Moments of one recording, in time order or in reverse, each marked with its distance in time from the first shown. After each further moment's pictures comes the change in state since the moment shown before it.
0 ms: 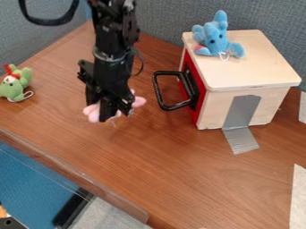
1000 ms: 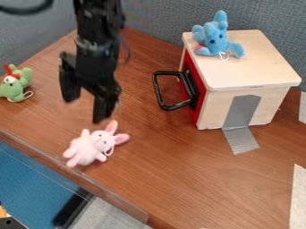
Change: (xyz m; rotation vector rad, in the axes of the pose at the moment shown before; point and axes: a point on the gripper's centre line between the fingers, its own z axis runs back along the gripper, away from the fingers) arm -0.022 0.008 0.033 -0.008 0.012 0.054
